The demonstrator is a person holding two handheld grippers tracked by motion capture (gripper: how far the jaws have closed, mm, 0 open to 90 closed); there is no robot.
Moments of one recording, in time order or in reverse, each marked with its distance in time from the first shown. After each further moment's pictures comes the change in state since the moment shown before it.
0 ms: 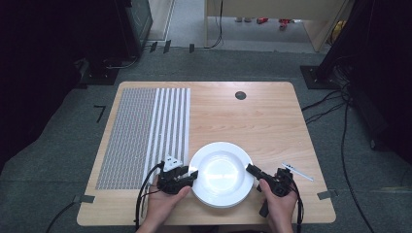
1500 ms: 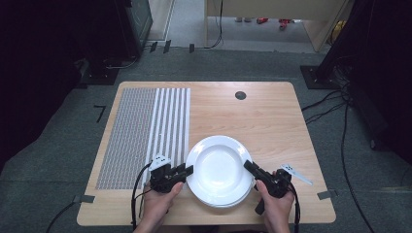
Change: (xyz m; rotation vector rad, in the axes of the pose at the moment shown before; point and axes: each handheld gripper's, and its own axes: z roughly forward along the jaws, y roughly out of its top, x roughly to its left) left arm 0.013 0.002 -0.017 -0.126 -0.090 -0.120; right arm 0.010 -0.005 0.001 -0.129 0.113 -0.113
